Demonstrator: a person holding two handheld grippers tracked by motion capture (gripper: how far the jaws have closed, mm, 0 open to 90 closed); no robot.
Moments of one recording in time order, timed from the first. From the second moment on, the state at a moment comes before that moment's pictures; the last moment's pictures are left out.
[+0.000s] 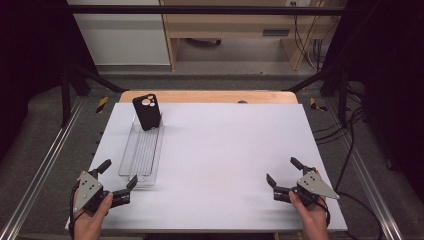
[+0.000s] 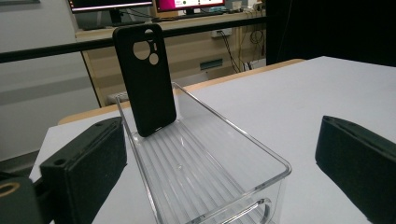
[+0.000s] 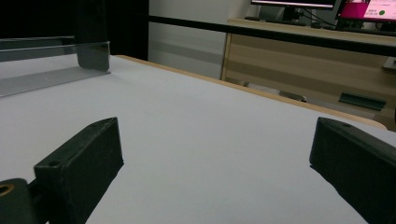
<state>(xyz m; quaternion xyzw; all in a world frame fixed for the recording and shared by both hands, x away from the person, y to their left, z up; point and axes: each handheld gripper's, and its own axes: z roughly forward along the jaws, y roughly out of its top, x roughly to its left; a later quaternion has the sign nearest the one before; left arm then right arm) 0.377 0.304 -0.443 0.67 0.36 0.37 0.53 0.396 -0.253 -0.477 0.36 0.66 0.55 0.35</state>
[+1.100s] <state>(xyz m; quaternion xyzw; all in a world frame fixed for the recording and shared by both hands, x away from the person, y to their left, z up) 0.374 0.310 -0.456 0.66 0.35 0.36 0.55 0.392 -0.259 -0.484 0.36 0.67 0.54 0.35</state>
